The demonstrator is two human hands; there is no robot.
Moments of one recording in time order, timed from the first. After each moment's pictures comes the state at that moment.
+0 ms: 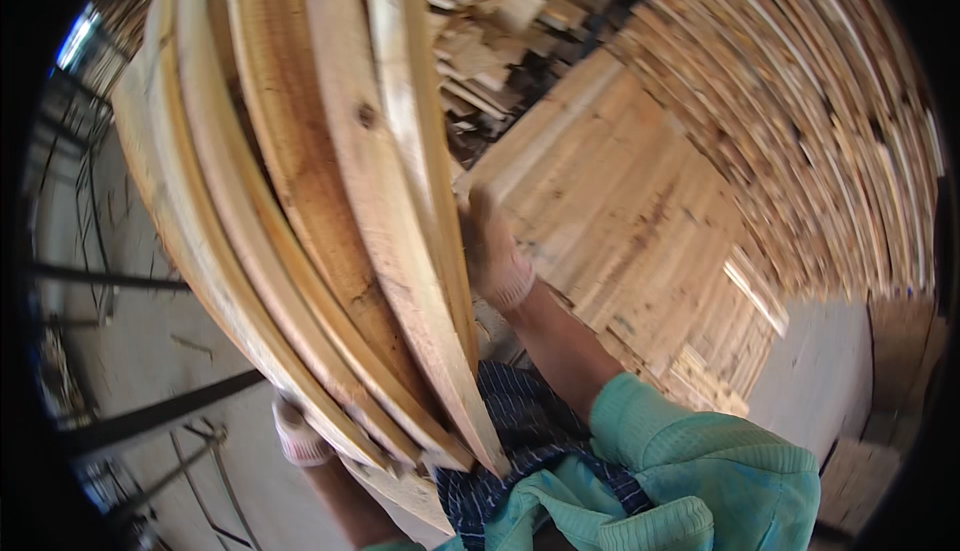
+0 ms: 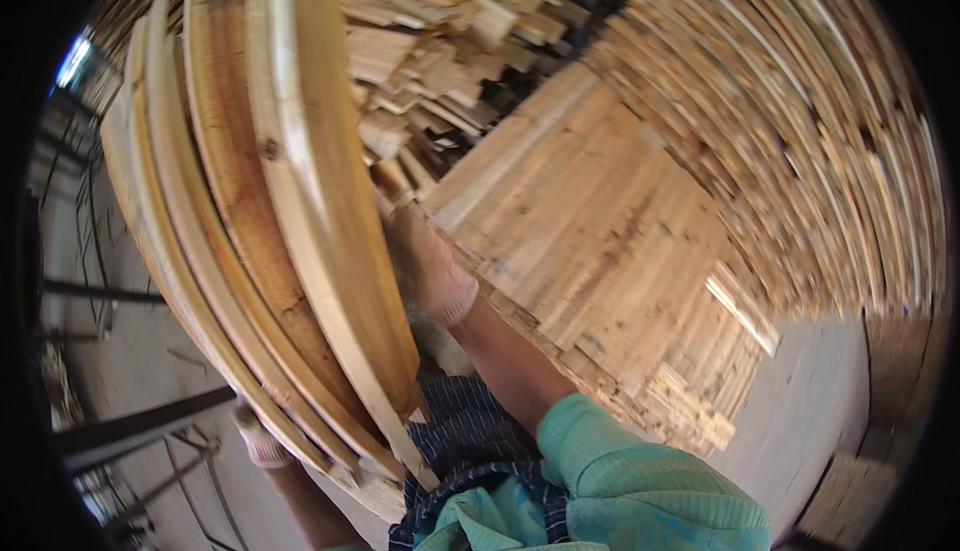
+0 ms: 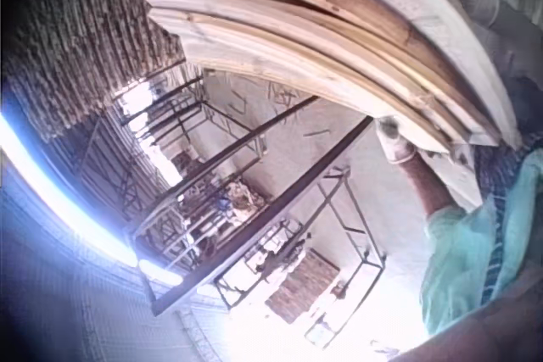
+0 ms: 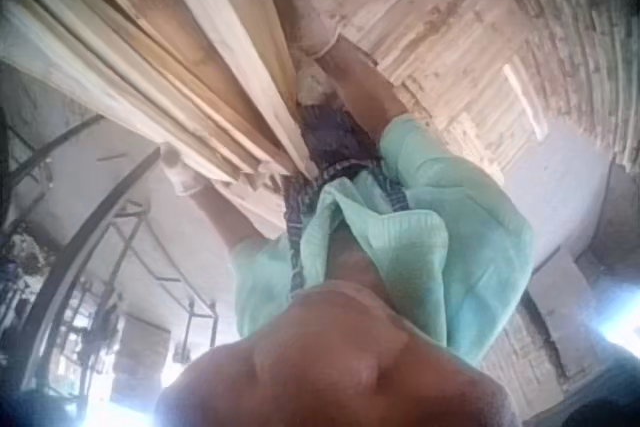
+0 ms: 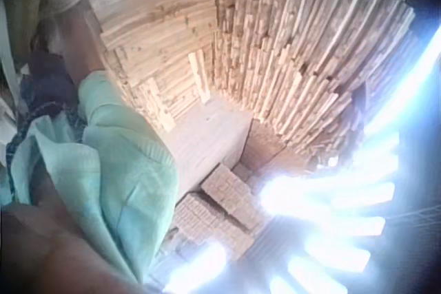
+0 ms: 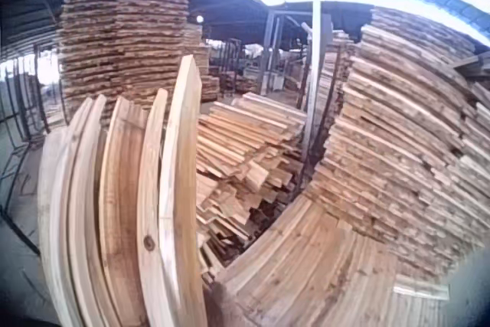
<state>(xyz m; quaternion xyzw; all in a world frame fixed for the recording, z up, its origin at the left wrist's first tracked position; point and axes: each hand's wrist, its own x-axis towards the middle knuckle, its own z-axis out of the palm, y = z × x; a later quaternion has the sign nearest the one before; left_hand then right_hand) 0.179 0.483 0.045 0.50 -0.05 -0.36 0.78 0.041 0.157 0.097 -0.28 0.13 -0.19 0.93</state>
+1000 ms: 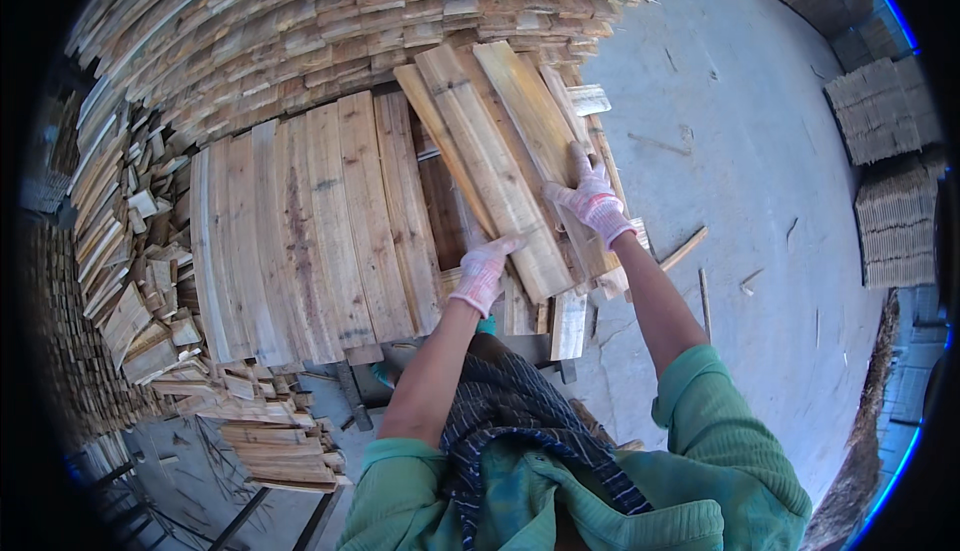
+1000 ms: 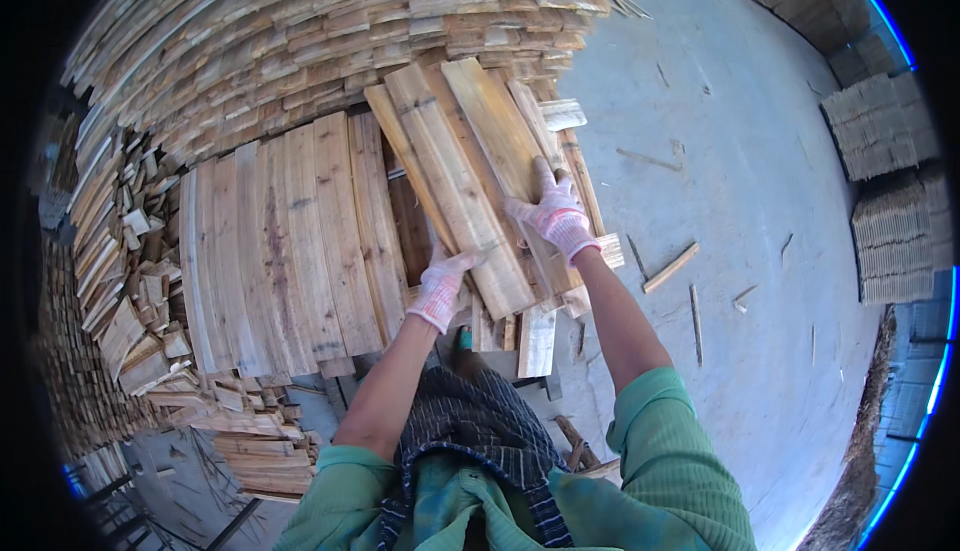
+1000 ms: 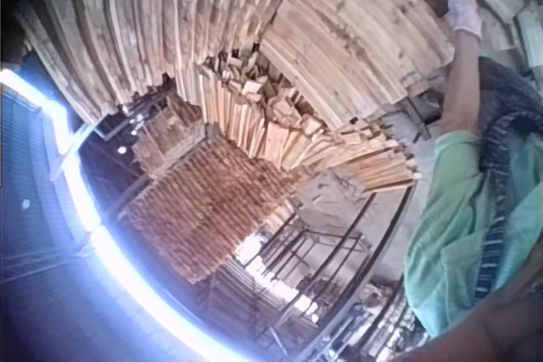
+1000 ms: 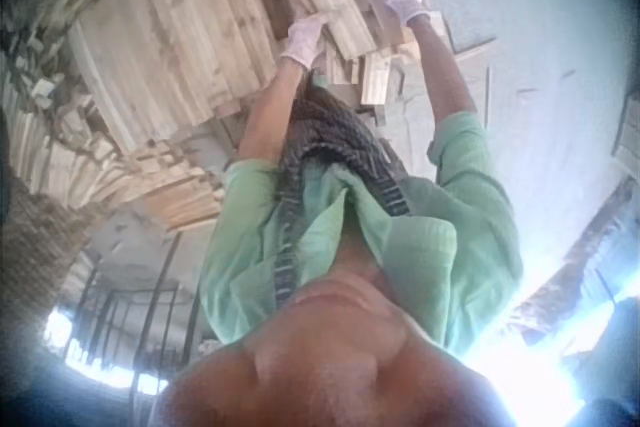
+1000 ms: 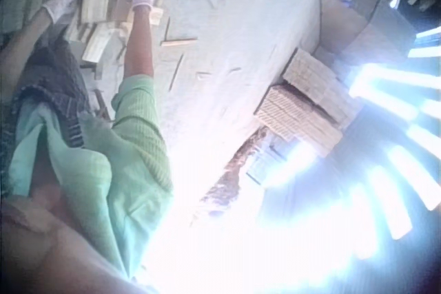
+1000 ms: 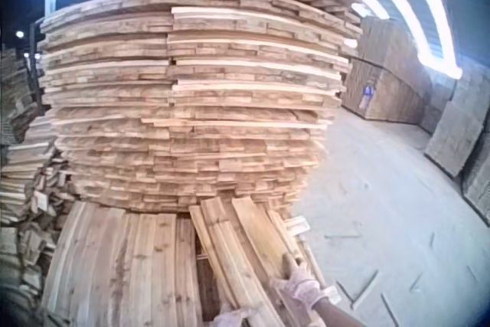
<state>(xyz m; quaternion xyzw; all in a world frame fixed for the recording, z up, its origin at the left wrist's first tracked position) -0.472 0.159 0.019 0.45 -0.25 -0.81 0.27 -0.701 0.164 0.052 -0.45 0.85 -0.12 0.25</state>
